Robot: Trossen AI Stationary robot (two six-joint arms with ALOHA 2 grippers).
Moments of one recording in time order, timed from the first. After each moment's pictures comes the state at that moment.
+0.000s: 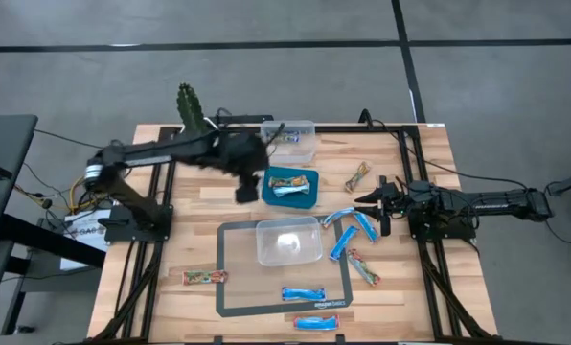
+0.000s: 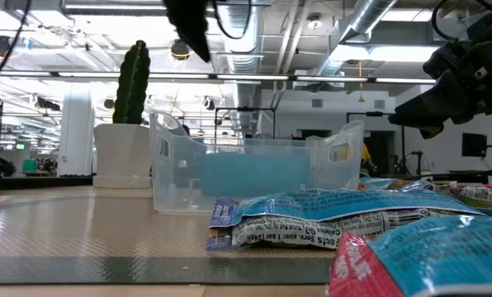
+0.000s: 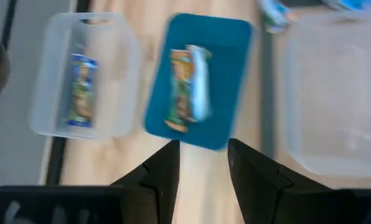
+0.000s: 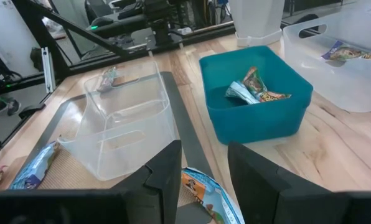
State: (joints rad) left arm 0.13 1.53 1.57 -1.06 -0.13 0.10; right arm -0.05 0.27 0.01 0.01 0.00 0.18
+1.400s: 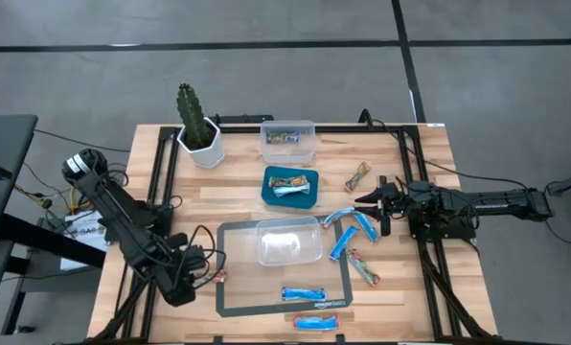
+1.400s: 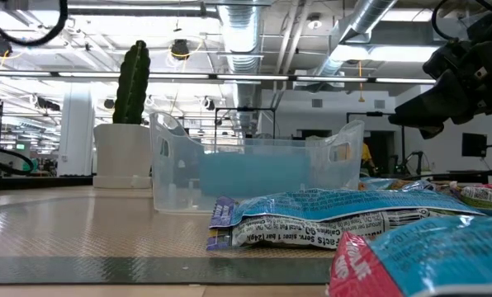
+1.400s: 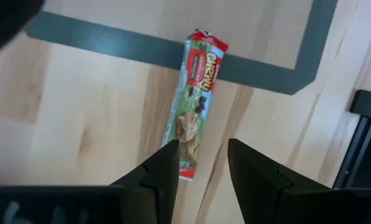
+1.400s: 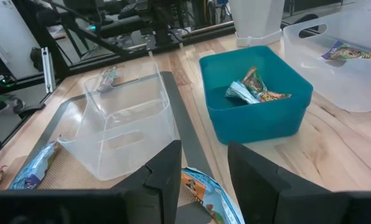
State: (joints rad) left arm -0.87 1.31 0.92 -0.94 -0.13 -1.15; right arm -0.05 0.27 0.01 0.01 0.00 0.18
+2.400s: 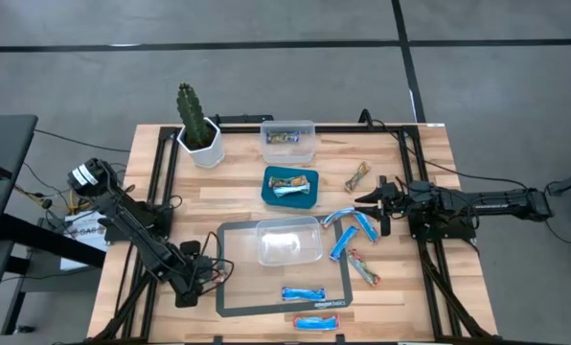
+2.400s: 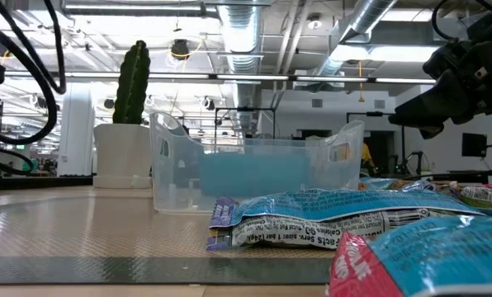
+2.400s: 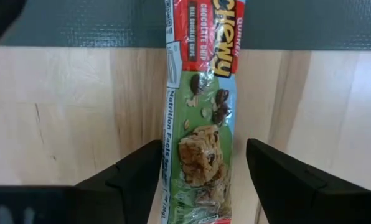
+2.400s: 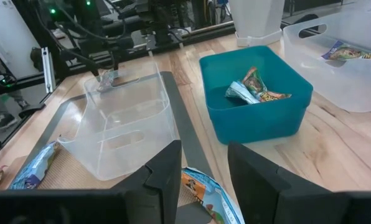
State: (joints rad) left arm -0.84 1.47 0.66 -0.54 -0.06 -0.92; right arm -0.05 0.27 0.01 0.01 0.00 0.18
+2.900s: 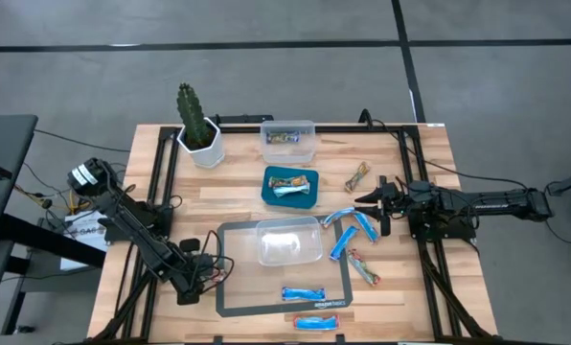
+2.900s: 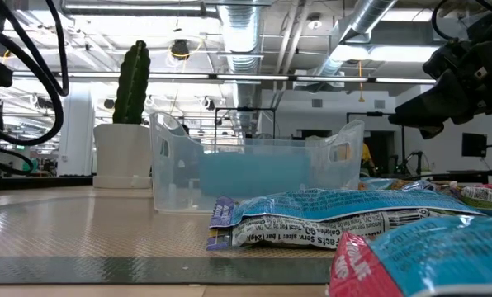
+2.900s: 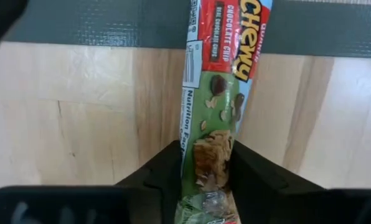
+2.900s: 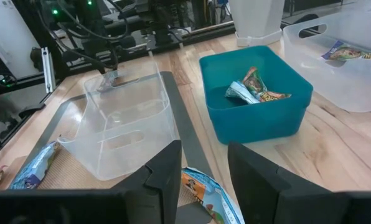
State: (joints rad) left arm -0.84 1.46 0.66 -0.55 -0.08 -0.95; right arm -0.05 0.27 0.01 0.01 0.00 0.18
